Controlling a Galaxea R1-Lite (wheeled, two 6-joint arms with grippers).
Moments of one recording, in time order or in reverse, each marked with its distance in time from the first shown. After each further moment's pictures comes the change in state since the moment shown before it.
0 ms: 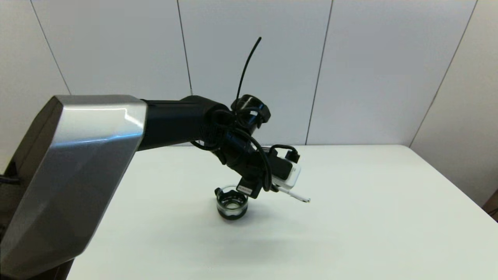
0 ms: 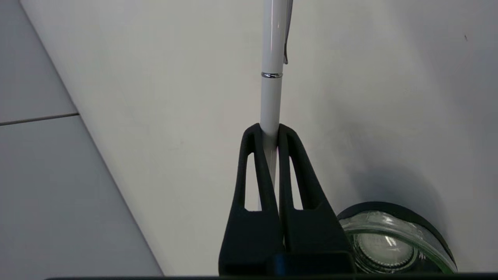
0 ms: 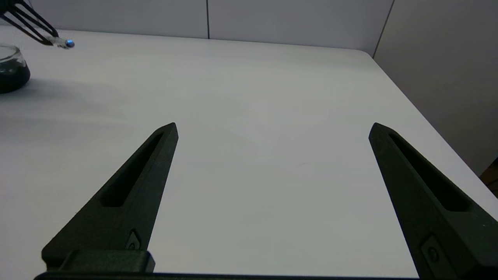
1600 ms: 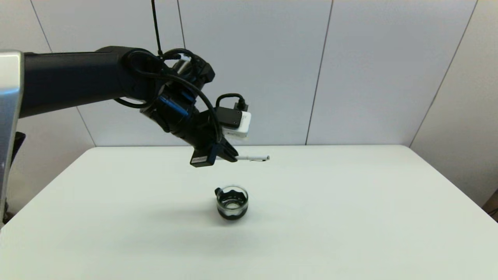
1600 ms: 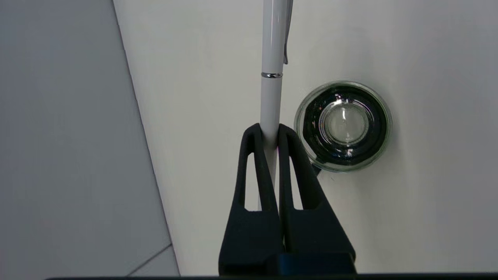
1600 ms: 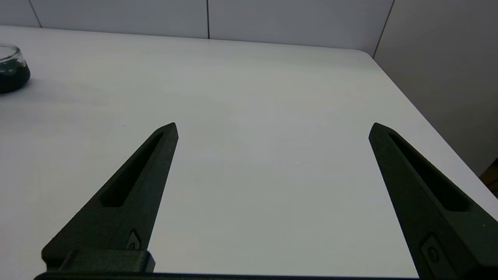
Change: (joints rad) left arm 0.169 -0.202 0.003 0.161 -0.003 -0.156; right arm 0.000 0.000 0.000 0.000 0.000 0.000
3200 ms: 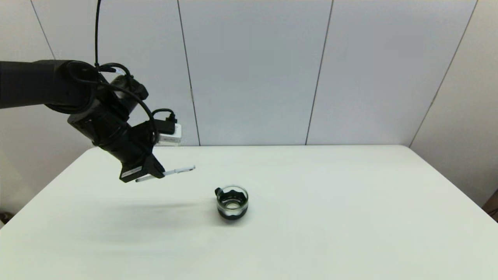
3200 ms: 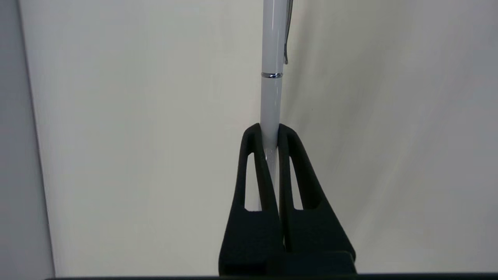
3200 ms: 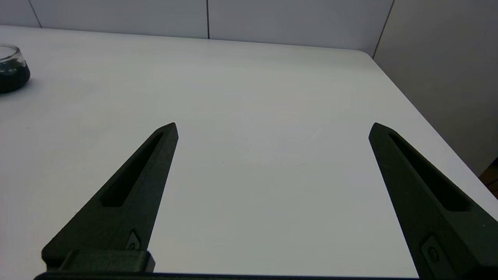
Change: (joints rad) left arm 0.331 -0.110 0.271 0.093 0.151 -0.159; right arm 0.000 0.000 0.000 0.000 -0.001 0.000
